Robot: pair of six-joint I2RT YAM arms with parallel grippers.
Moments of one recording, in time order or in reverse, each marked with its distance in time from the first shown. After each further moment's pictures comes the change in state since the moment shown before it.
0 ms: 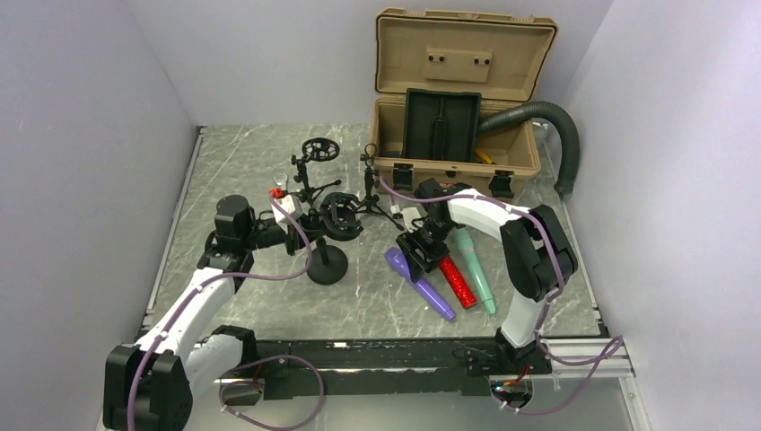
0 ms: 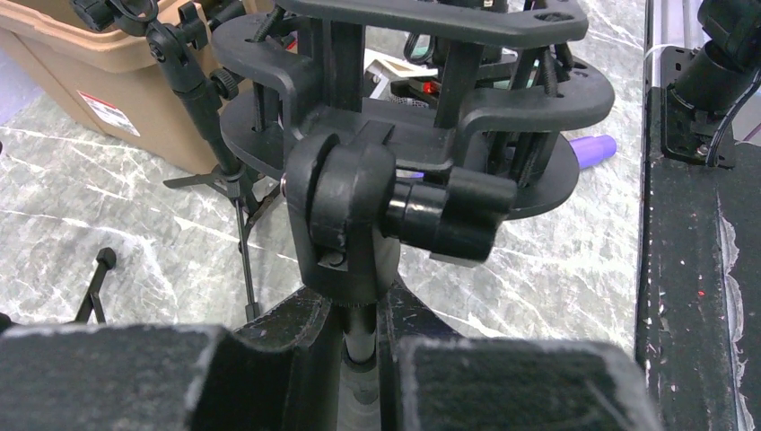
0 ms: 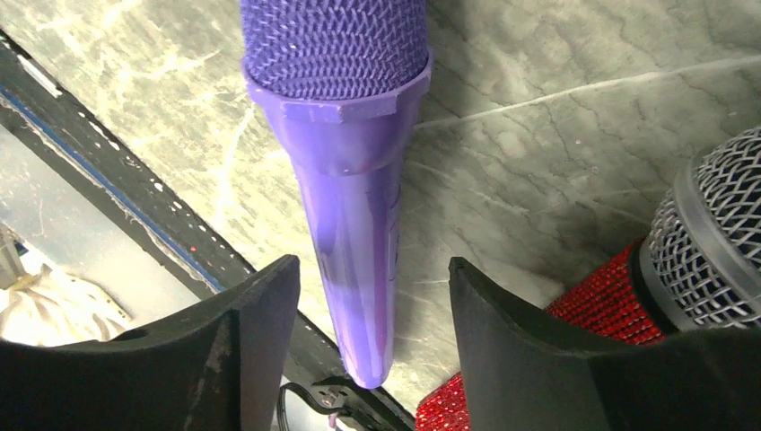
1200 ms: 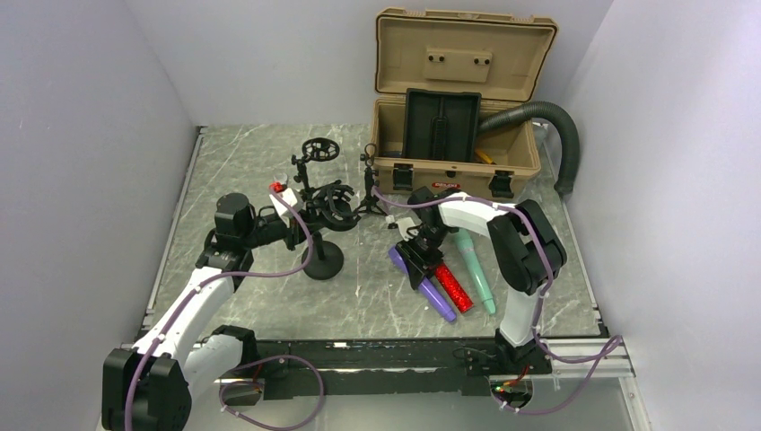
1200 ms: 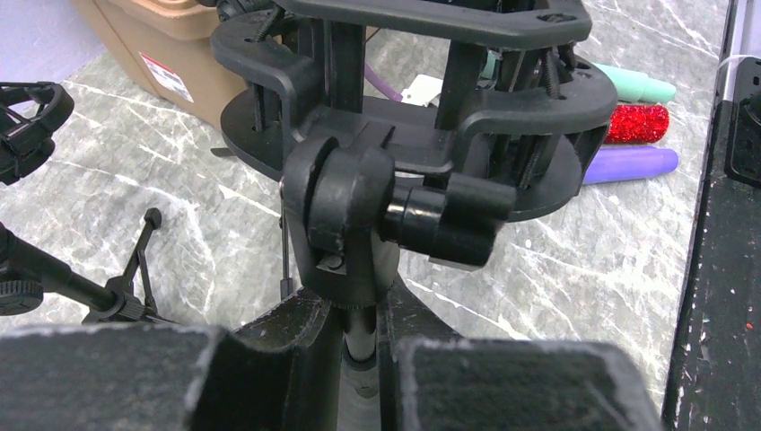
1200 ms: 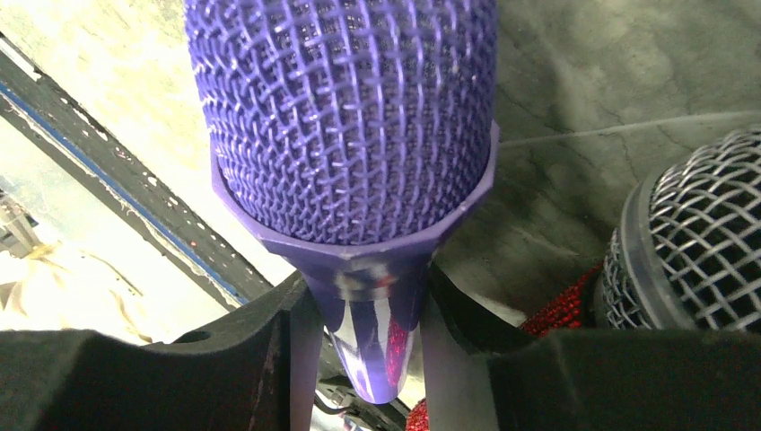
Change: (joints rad) left arm -0.006 -0.009 0.028 -0.055 -0.148 -0.013; right arm 0.042 0.060 -0.011 -0.001 -0.021 0.000
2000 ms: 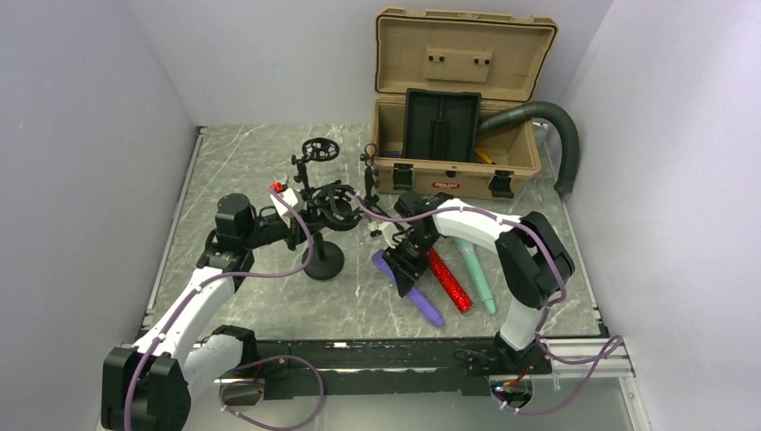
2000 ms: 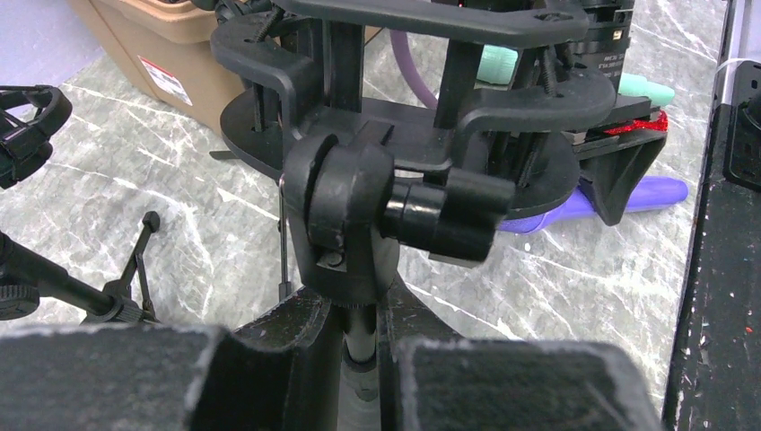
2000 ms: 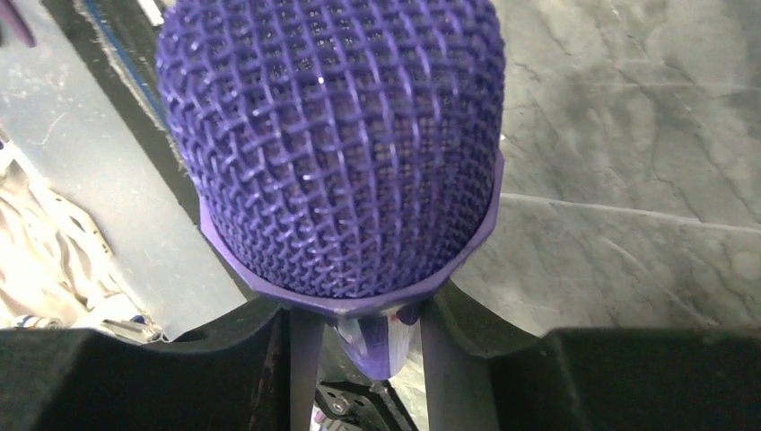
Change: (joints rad) left arm -0.010 0.003 -0.006 0.020 -0.004 -0.009; right arm 0.121 -0.111 0.000 0.000 -0.126 -0.098
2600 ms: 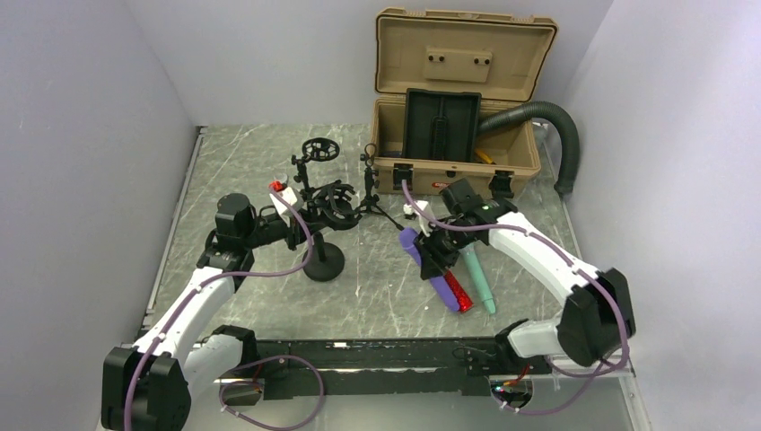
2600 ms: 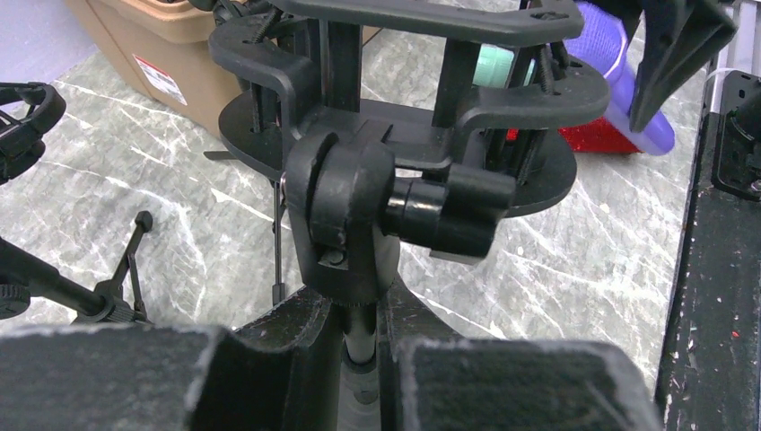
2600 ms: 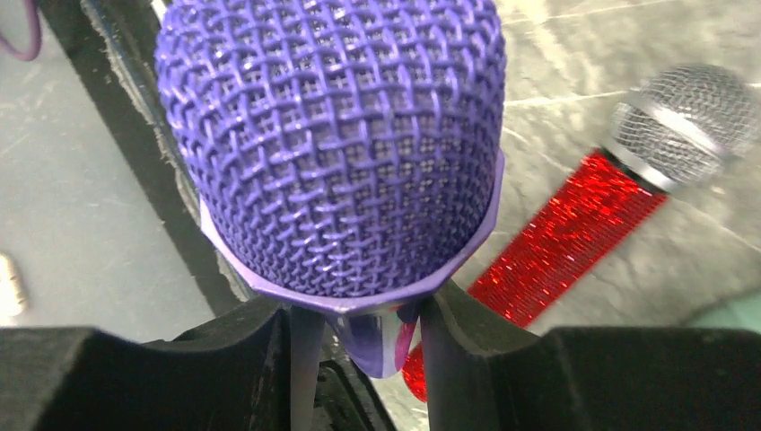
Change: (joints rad) left arm -0.002 0.000 0.000 0.010 0.006 -0.032; right arm -0.174 -0.452 -0.132 -0.001 0.069 -0.094
